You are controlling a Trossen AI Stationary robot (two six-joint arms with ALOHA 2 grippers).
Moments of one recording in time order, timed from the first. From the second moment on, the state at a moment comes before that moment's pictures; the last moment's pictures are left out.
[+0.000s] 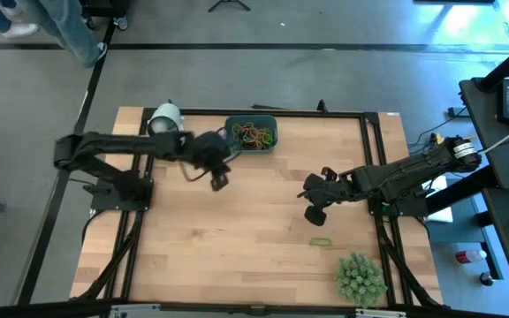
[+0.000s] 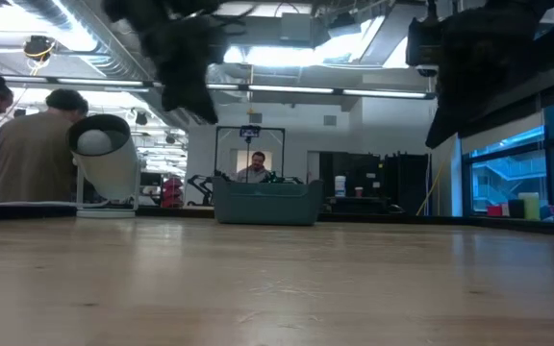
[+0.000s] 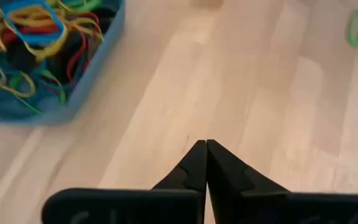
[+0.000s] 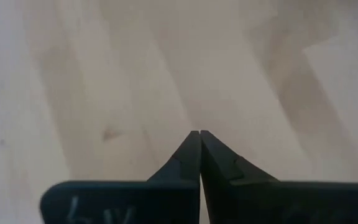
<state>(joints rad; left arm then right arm) 0.21 1.35 1.01 -0.57 0.03 -0.28 0.24 1.28 0.83 -0.62 0.26 0.60</state>
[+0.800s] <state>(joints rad) 0.15 0.69 0.52 -0.47 -0.02 -0.13 0.45 1.60 0.99 -0.89 -0.15 1.10</state>
